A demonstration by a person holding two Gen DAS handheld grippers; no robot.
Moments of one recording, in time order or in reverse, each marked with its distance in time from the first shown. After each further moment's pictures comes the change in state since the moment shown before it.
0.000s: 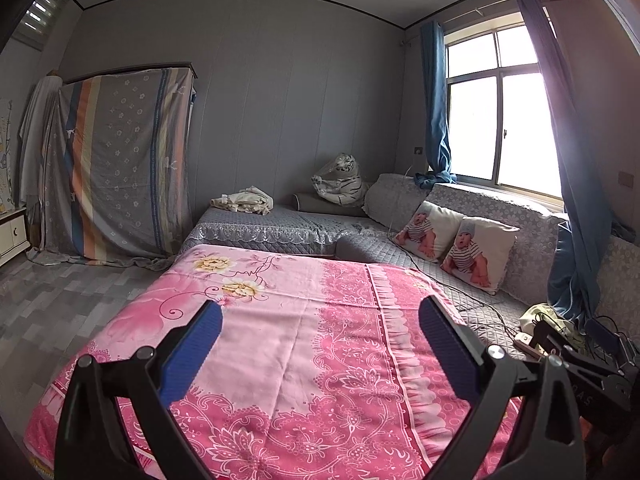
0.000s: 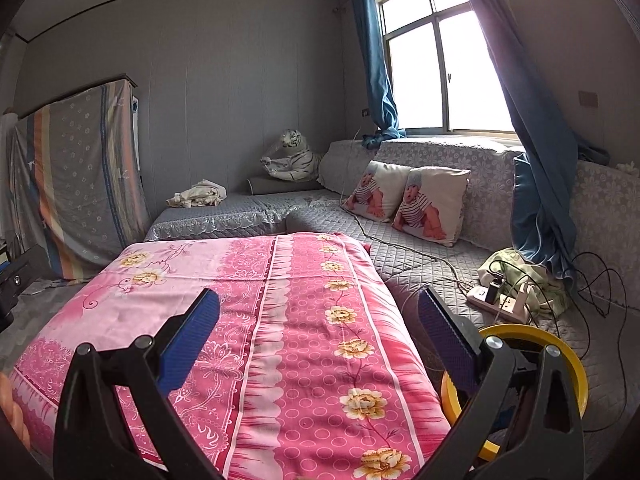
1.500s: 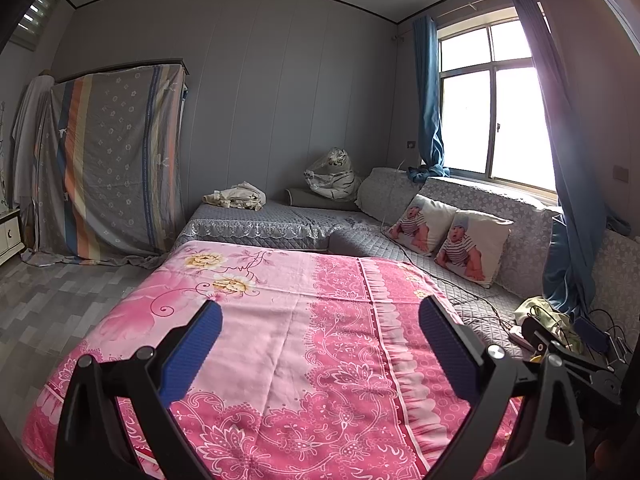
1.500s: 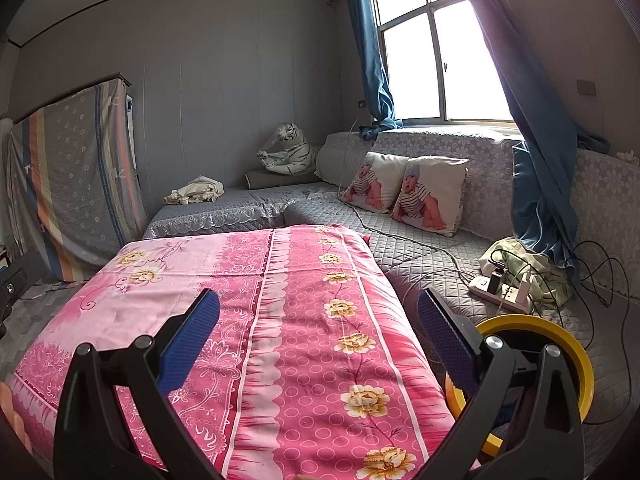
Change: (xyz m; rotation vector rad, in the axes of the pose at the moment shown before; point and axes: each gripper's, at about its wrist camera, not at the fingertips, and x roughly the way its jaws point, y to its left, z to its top) left arm 0.004 -0.006 -0.001 0.013 0.019 -0.023; right arm 0.013 -0.001 -0.008 0.022 0.023 -0.003
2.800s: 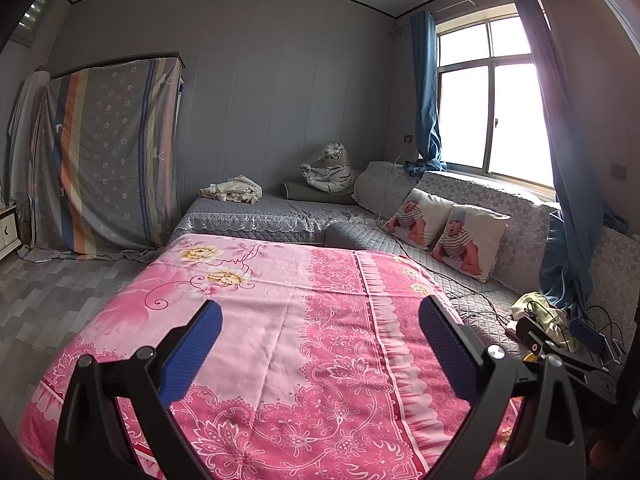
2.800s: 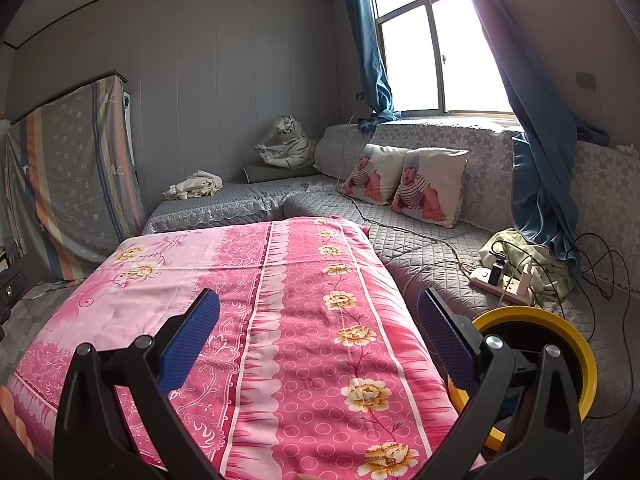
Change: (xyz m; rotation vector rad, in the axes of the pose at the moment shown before) left arm 0.007 -0.004 -0.006 -0.001 0.023 -0.015; right arm 0.004 -0.001 -0.002 0.011 0.029 -0.001
